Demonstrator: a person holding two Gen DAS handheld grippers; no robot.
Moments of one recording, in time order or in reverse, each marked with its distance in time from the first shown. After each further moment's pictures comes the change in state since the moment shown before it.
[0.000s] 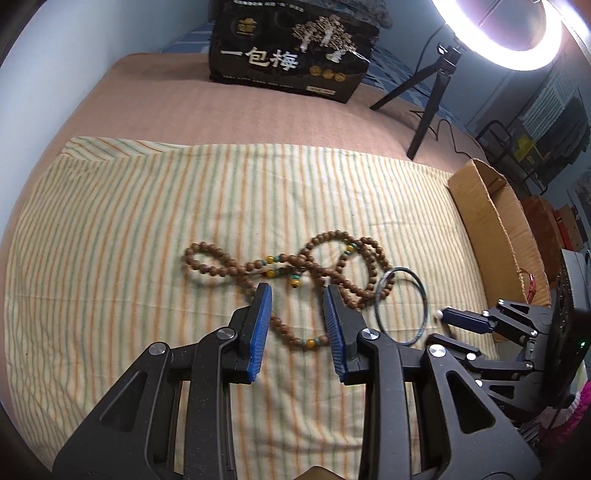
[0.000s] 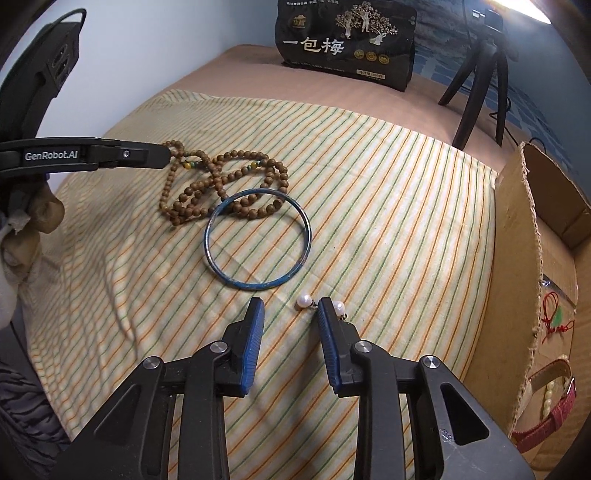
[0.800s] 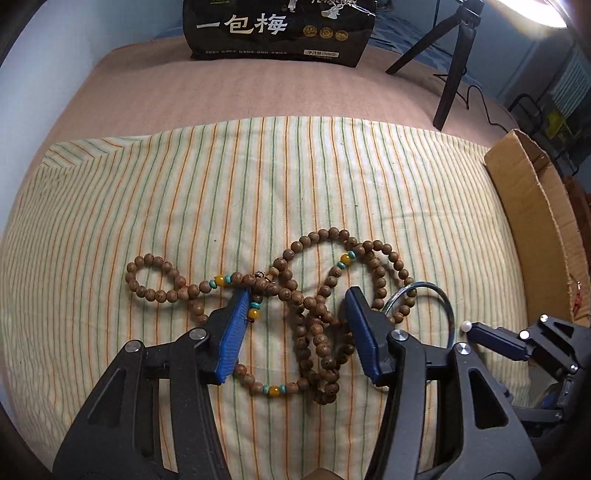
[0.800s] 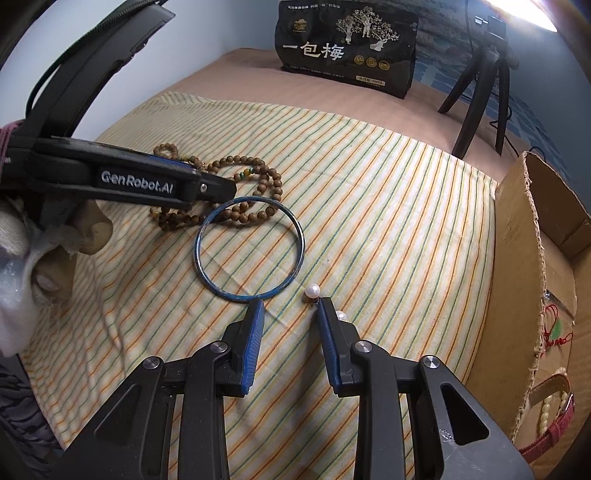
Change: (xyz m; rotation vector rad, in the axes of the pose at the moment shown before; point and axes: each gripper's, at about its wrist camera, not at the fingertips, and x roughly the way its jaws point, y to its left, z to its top) left arm 0.059 -0.035 0.012 0.035 0.080 0.162; right arm 0.004 -0.005 0.002 -0.016 -0.029 -0.007
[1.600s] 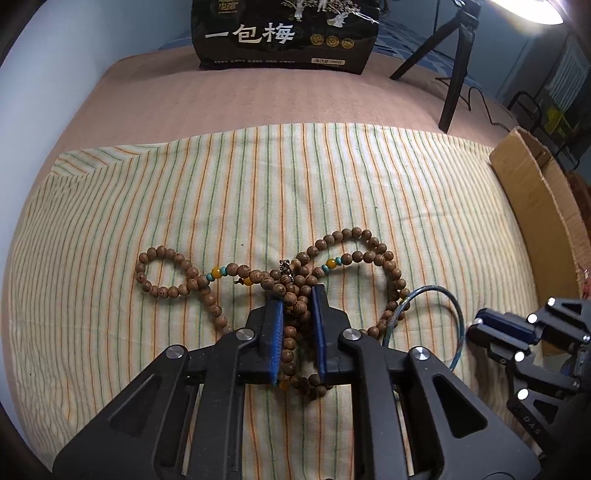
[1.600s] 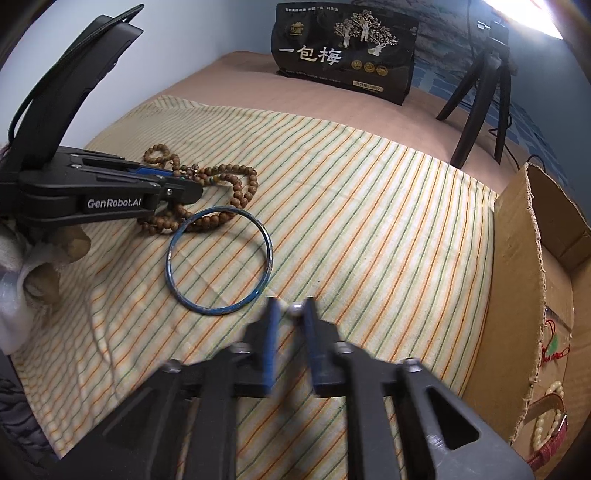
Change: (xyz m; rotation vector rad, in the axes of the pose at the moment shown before) left arm -0.004 0.019 -0.006 0.012 -0.039 0.000; right arm 0.009 -0.008 0.003 -0.018 -0.017 -0.016
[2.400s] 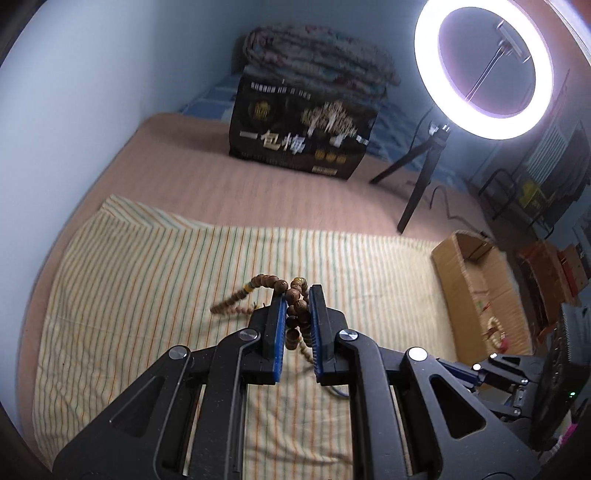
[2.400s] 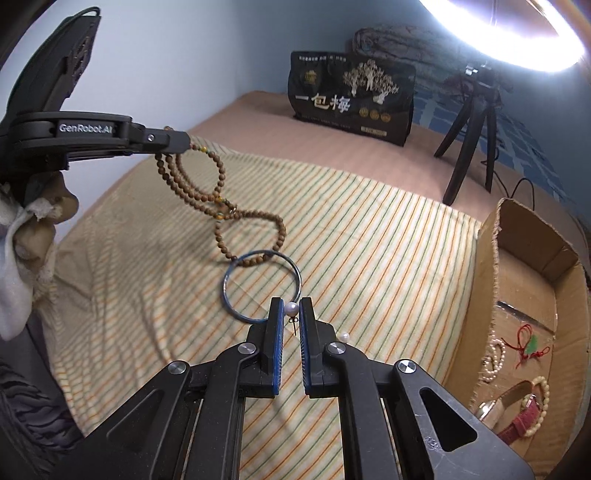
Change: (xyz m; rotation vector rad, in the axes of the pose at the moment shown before) left arm -0.124 0.025 0.015 -0.128 -0.258 -0.111; right arm -0.063 0.006 0.002 0.011 -0.118 0.058
